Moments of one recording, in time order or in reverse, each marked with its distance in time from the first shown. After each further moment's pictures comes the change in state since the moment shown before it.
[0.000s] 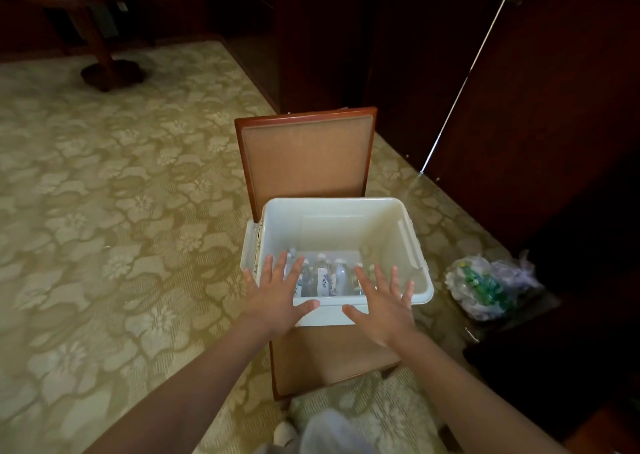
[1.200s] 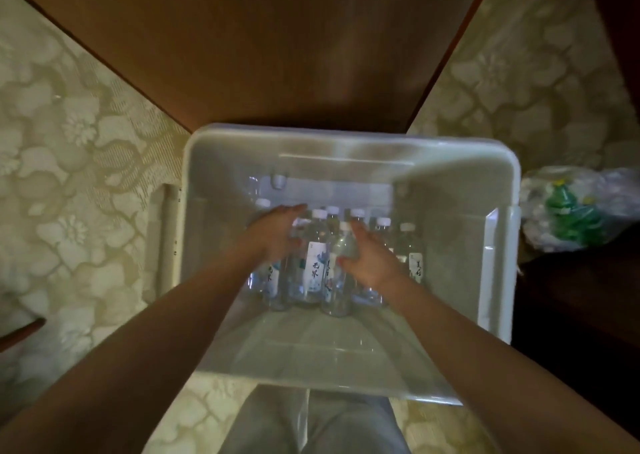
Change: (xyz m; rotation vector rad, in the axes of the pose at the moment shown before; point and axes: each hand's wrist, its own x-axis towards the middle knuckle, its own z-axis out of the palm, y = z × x) left_hand 0.327 -0.021 0.121 -0.350 -0.602 -0.155; right_hand 0.326 0.076 0.129 0.453 -0.647 0.085
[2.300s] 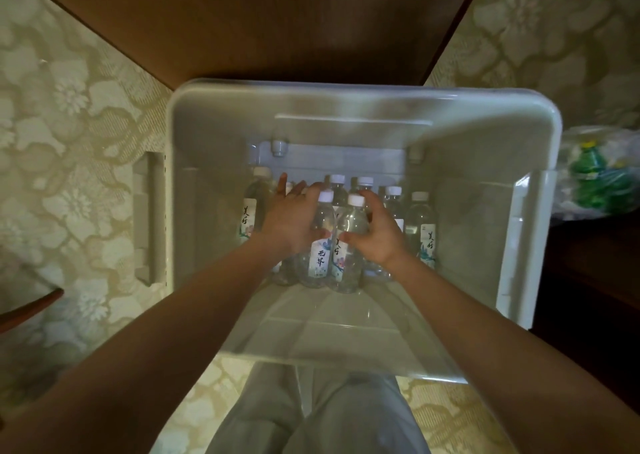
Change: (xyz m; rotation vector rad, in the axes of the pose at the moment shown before) left_hand 0.018 0.007 0.049 0.230 0.088 0.100; right_hand 0.018 0.015 0.027 0.386 0.142 0.040
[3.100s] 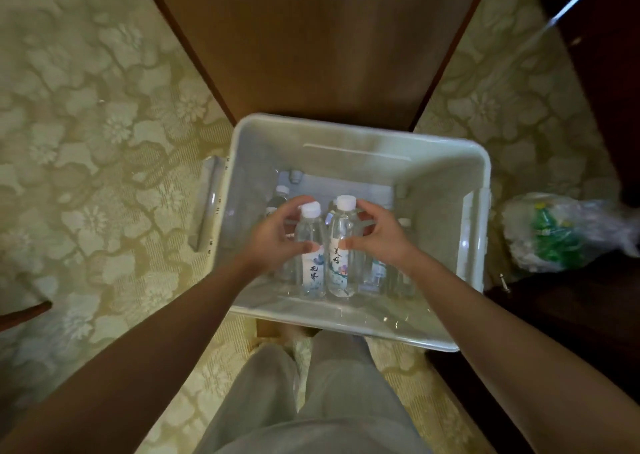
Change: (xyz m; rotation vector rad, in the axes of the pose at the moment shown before) left_hand -0.131 0.001 -0.037 -1.064 0.268 -0.004; right_hand -0.089 -0.071 -0.048 0.075 -0.106 -0.304
